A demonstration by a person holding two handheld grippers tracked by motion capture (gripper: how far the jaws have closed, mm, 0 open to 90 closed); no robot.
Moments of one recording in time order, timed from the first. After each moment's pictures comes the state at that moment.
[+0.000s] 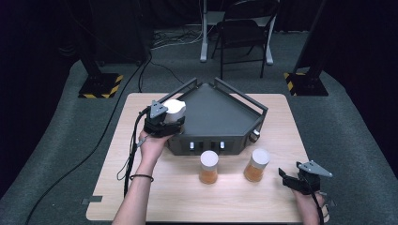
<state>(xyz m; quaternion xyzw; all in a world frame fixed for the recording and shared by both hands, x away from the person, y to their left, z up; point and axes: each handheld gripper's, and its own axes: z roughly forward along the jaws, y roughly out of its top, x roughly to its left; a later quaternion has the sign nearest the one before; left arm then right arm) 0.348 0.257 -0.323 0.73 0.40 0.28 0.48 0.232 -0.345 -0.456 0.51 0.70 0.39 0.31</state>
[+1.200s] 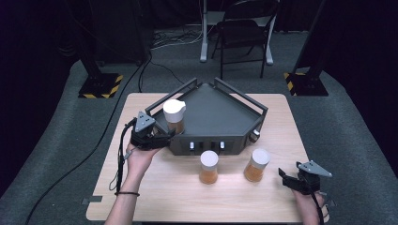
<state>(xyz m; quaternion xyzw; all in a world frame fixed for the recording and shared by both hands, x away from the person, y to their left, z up) 0.303 0.288 -0.335 0.73 0.40 0.28 0.48 0.232 -0.344 -0.456 0.51 0.70 0.39 0.31</state>
